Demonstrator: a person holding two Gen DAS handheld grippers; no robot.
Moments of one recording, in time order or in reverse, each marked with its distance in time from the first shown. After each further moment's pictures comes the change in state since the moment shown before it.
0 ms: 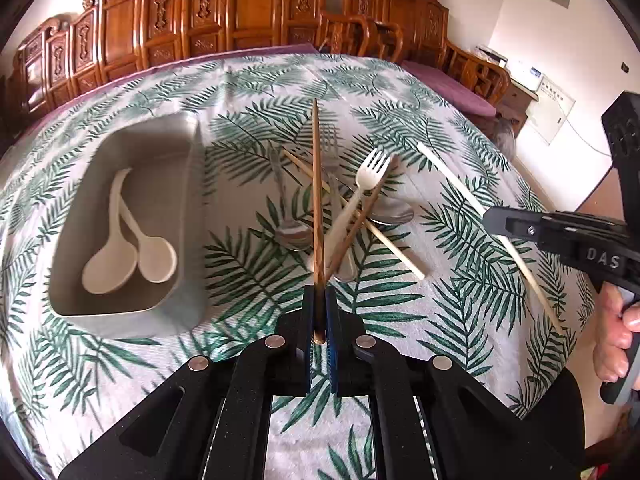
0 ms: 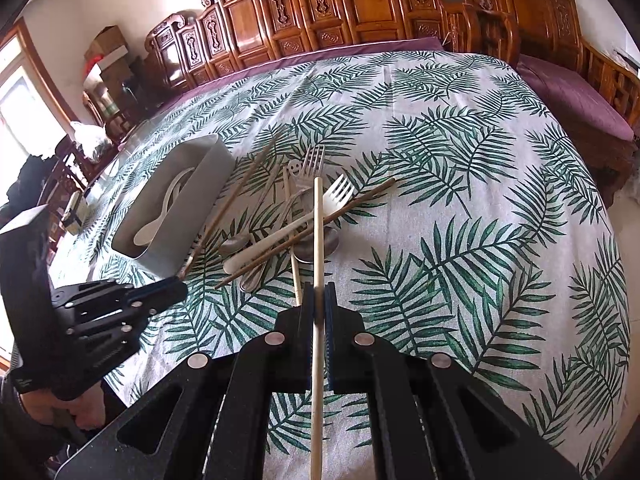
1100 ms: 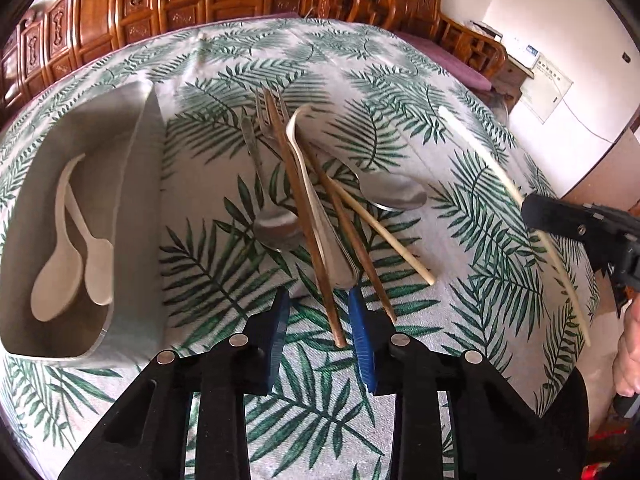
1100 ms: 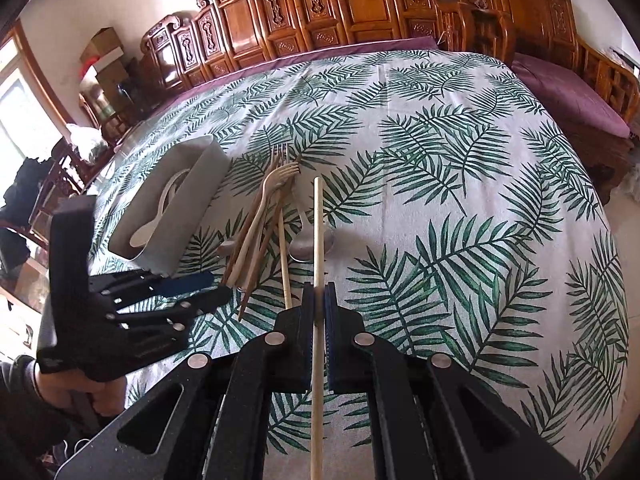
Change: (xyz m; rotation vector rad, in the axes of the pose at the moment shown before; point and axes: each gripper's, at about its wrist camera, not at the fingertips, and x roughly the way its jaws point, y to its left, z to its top) left arm 0.055 -0.003 0.008 0.024 0.124 -0.058; right arm -0.003 -0.003 0.001 0.014 -0.008 -0.008
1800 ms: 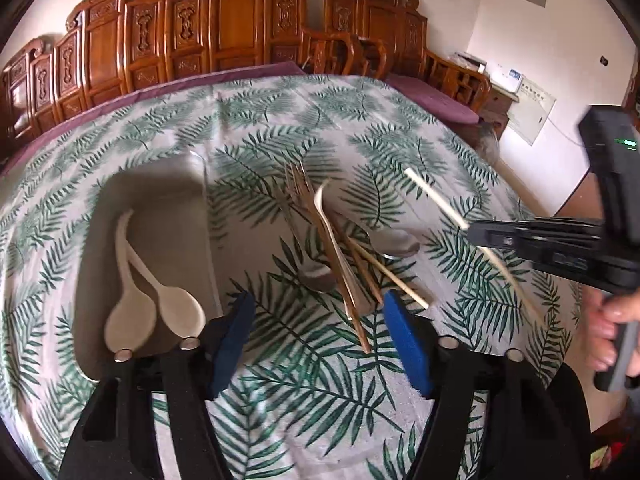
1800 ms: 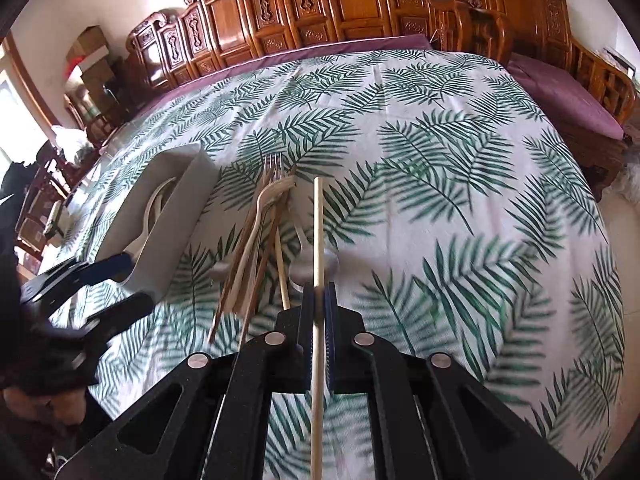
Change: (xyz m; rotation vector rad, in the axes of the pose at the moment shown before) left arm -0.059 0.019 0.006 0.050 -0.156 0.009; right arm 0.011 0.012 0.014 0.009 0.017 -0.057
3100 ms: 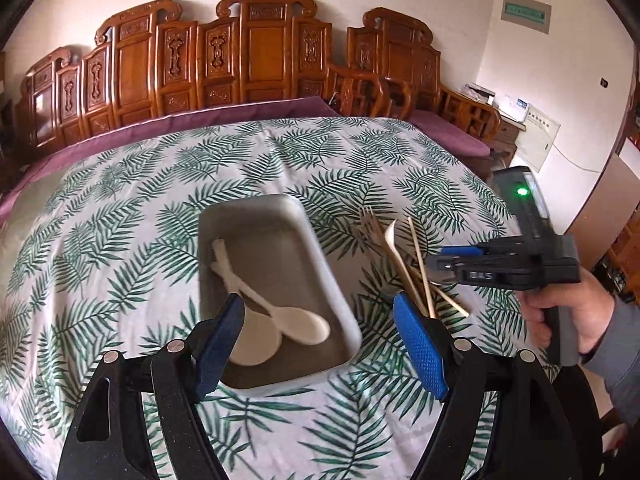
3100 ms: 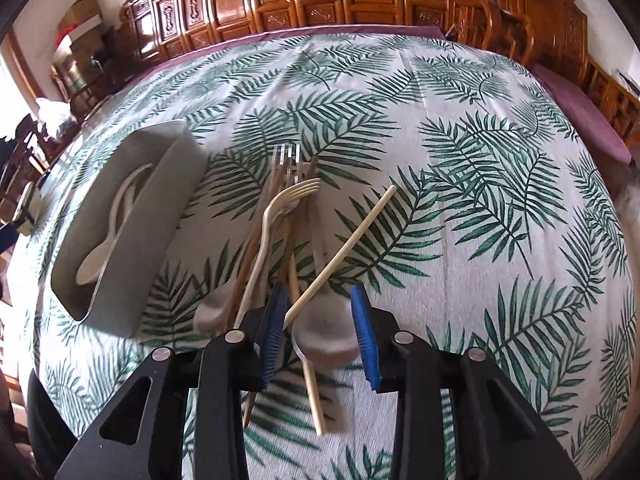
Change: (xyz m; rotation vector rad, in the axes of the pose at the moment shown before) left arm -0.071 0.079 0.006 -0.016 -0.123 0.031; right arm 0.090 0.036 0.042 -0.034 0.082 -0.092
